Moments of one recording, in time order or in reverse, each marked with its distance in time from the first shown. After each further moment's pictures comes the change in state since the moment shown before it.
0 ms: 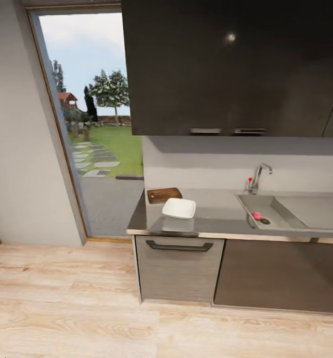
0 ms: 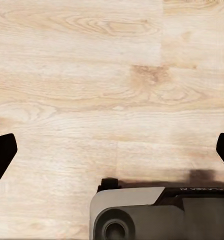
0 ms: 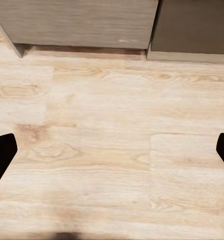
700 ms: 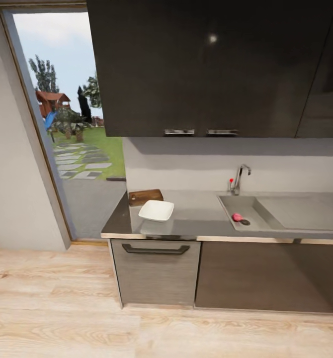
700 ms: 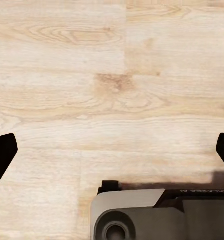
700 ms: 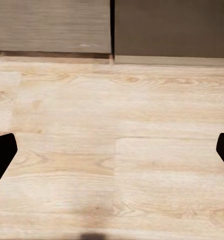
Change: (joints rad) left arm 0.000 0.001 0.000 -0.002 0.001 0.000 -0.001; right arm 0.000 0.000 0.000 0.000 0.000 0.000 0.000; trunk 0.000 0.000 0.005
